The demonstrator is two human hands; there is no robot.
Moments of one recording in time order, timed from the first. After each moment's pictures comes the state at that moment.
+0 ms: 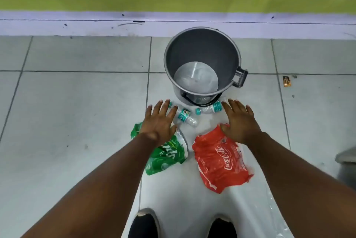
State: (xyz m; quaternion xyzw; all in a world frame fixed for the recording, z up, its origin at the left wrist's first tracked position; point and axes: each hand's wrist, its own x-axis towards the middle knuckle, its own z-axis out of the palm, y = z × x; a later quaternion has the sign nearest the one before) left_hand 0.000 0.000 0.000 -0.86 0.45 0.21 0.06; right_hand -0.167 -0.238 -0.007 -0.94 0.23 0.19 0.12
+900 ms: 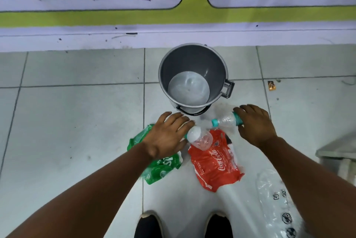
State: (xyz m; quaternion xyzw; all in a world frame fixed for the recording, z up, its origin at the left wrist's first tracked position) left_hand -0.007 -0.014 0.068 -0.75 0.65 0.07 -0.09; right_hand -0.188 -0.268 0.069 -0.95 0.28 0.15 0.06
